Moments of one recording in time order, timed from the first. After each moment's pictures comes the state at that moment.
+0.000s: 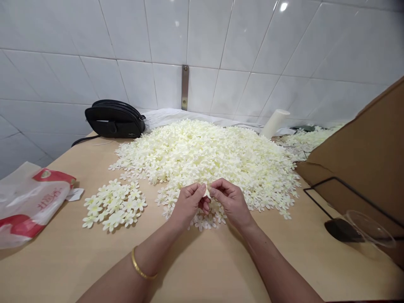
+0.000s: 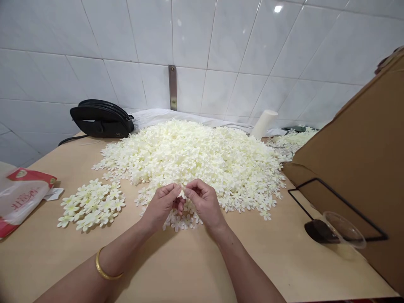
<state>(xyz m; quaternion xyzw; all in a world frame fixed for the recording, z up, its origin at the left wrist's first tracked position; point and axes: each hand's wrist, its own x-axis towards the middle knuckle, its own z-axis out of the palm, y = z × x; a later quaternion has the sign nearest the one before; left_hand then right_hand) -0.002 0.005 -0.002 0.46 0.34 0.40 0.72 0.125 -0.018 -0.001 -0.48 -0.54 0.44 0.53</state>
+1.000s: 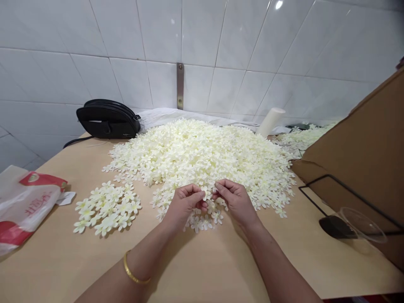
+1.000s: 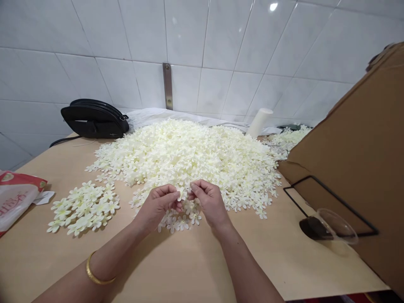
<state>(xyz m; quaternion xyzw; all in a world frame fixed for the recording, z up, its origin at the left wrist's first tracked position) -0.004 0.007 -0.001 0.43 0.32 0.40 0.74 0.141 -0.018 0.000 -0.51 -0.49 0.45 0.54</state>
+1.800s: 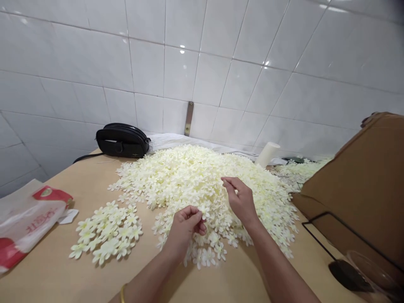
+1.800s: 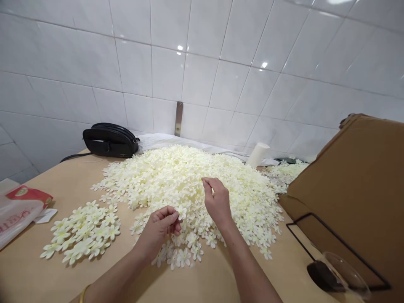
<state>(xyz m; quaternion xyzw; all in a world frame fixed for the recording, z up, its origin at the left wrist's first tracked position) -0.008 0.012 0.000 0.39 0.34 0.46 0.72 0.157 0.038 0.034 -0.57 -0.66 0.01 0.49</state>
